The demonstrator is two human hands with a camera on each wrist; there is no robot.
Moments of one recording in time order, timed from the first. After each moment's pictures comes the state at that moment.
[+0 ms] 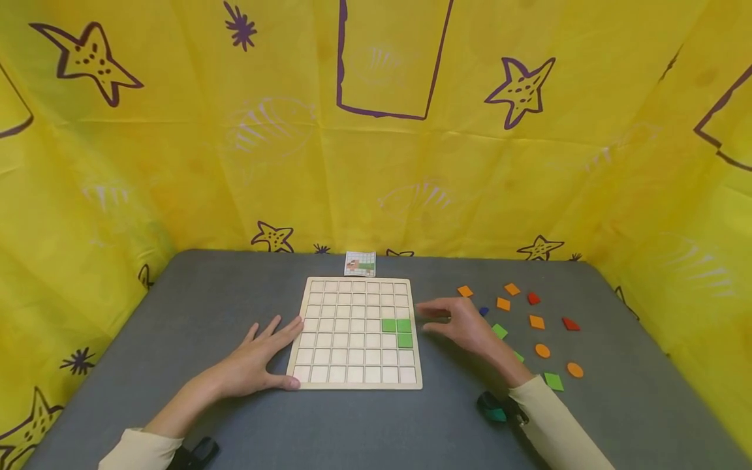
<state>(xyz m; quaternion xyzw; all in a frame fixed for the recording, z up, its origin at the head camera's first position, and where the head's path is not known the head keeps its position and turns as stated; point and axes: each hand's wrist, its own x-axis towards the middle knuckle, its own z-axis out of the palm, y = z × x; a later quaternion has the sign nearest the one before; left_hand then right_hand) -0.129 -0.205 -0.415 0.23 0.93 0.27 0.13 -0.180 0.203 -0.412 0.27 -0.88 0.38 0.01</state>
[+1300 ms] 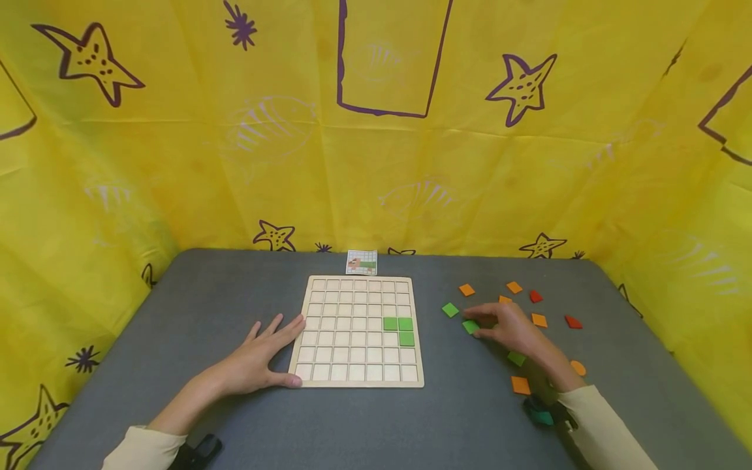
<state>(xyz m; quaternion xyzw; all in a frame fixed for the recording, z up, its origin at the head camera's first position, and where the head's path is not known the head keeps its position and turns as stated) -0.128 -0.206 -0.418 0.24 0.93 0.26 0.11 -0.176 0.285 -0.417 0.27 -0.91 0.31 0.00</state>
